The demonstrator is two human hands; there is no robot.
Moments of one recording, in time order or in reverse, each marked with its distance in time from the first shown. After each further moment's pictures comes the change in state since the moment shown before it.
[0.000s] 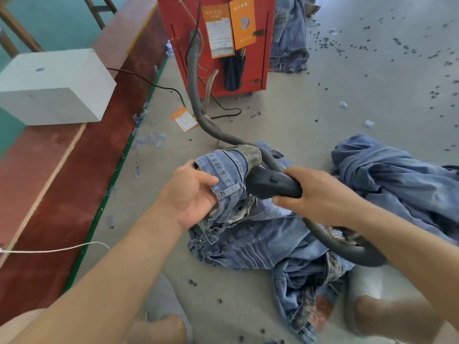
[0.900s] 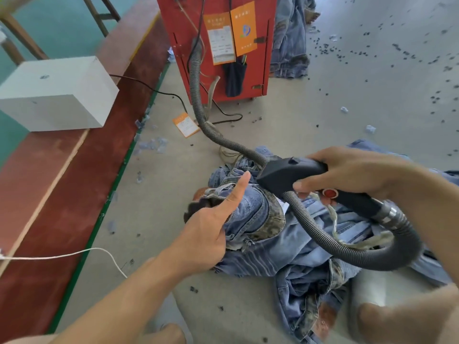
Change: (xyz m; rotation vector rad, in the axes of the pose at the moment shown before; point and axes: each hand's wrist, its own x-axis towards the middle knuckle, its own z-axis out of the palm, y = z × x) left_hand -0.025 -0.043 -0.026 1.421 -0.260 0.591; right_hand 0.018 0.018 -0.065 0.381 -0.303 0.156
